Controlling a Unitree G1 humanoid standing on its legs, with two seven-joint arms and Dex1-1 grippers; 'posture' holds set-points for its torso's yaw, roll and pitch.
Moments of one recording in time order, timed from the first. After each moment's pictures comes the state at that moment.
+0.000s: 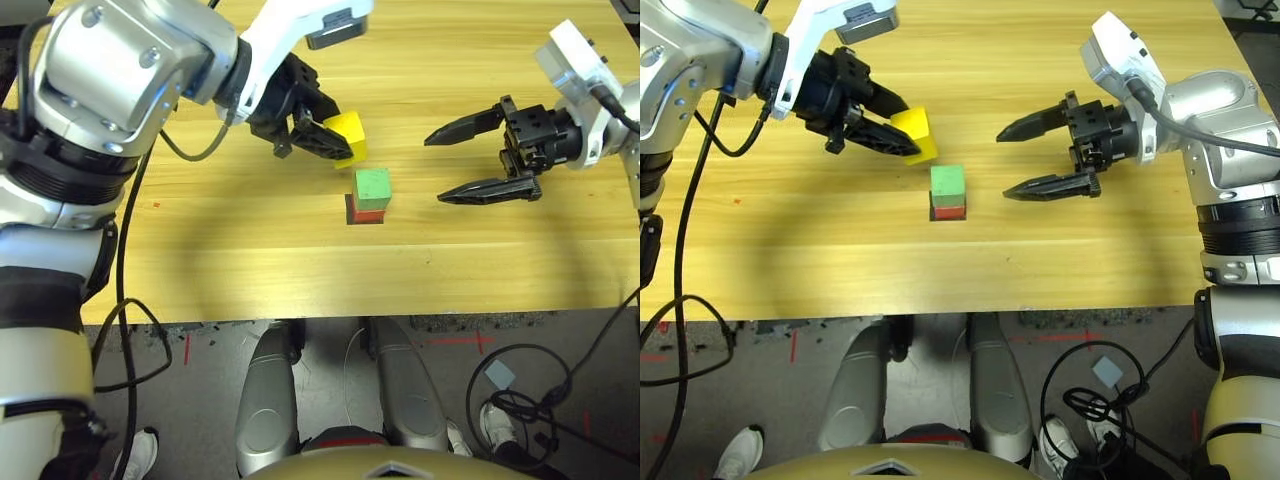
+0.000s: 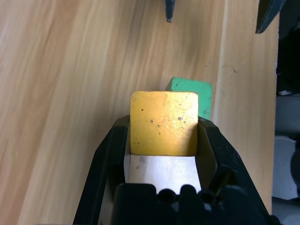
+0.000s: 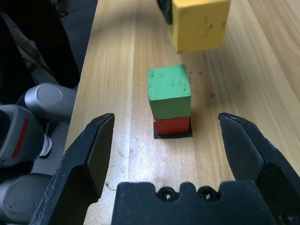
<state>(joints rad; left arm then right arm) -1.42 0.75 -0.52 -0.11 -0.39 1.17 -1.19 -0.93 -0.88 0.10 0.16 0.44 0.46 1.59</state>
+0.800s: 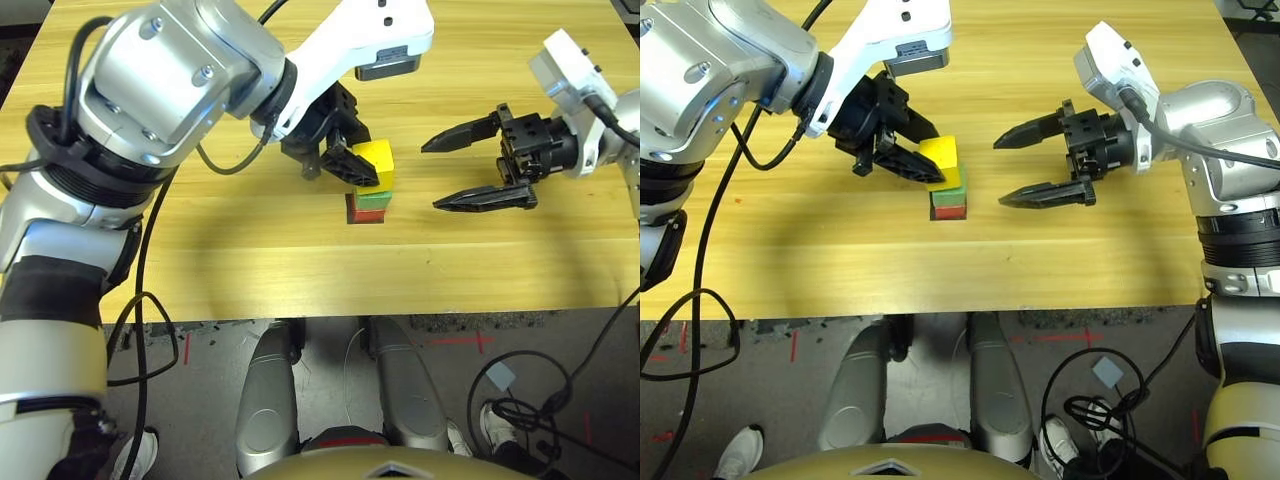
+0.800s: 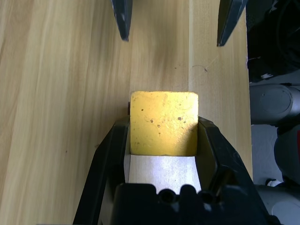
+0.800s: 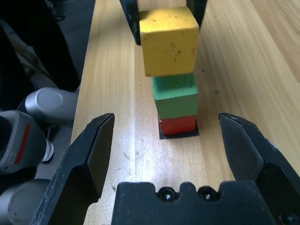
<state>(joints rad) -1.44 0.71 -0.56 -0.18 -0.40 1.19 -1.23 -0.86 -0.89 0.07 0.06 0.47 0.52 1.54</state>
